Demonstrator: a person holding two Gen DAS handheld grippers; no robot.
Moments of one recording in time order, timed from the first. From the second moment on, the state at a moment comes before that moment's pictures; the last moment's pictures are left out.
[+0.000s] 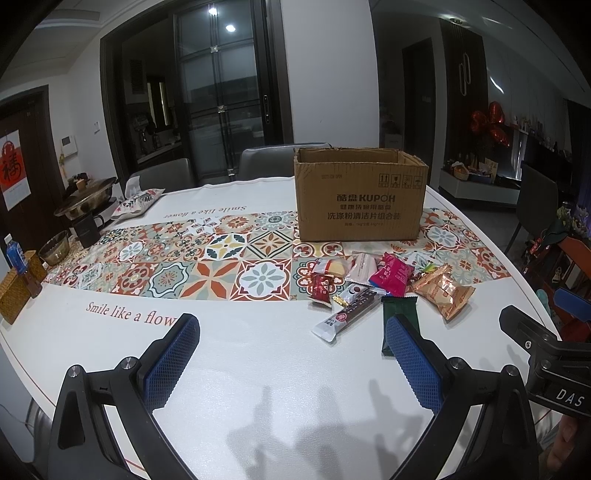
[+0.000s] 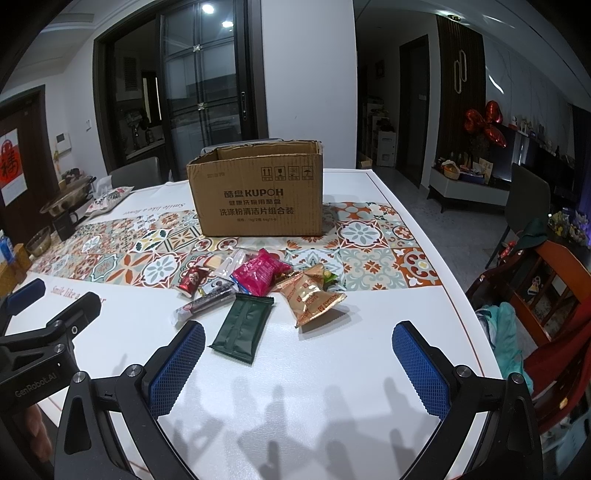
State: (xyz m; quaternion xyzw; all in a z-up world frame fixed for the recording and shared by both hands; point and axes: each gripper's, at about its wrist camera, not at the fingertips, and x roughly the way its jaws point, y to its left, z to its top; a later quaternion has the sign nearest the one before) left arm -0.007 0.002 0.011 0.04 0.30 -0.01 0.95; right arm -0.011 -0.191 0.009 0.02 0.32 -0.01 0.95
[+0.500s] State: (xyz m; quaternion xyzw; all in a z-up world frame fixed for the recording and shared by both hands) left arm -0.001 0.004 0.008 0.04 0.31 -0.02 0.95; right arm -0.007 -0.186 0.004 0.01 0.33 -0.01 0.95
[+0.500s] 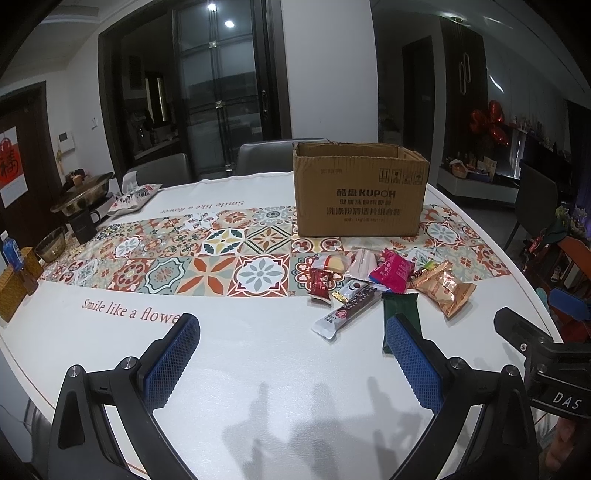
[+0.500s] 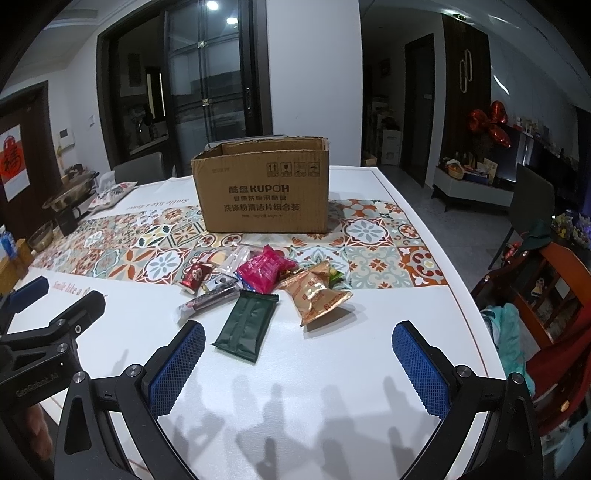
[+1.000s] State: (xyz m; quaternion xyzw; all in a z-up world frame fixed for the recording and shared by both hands) left arm 0.055 0.002 -0.035 0.09 0.37 -0.14 0.91; right arm 0.046 -0.160 -0.024 0.02 0.38 0.06 0.92
